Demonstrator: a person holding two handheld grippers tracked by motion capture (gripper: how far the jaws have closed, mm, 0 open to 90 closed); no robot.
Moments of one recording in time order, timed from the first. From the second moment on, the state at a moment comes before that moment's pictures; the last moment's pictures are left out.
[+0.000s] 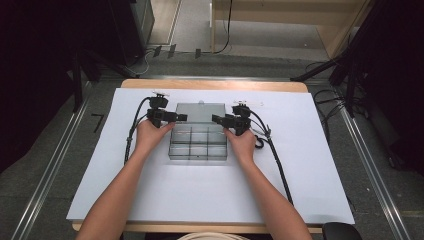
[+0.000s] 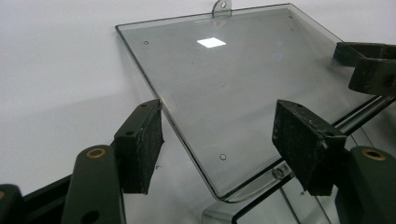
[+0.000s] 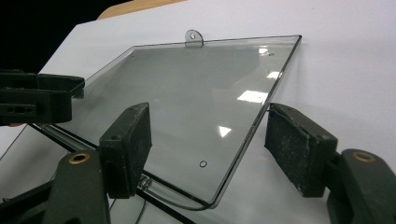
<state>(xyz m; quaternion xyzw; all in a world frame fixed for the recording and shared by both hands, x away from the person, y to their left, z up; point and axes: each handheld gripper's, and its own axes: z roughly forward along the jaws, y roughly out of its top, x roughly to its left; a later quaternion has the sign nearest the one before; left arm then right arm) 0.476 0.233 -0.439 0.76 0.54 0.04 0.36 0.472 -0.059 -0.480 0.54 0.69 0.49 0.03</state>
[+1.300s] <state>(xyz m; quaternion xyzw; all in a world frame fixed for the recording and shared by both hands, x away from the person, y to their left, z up) 0.431 0.233 -0.396 0.78 0.51 0.04 0.36 0.436 -0.083 -0.424 0.46 0.80 0.39 0.03</state>
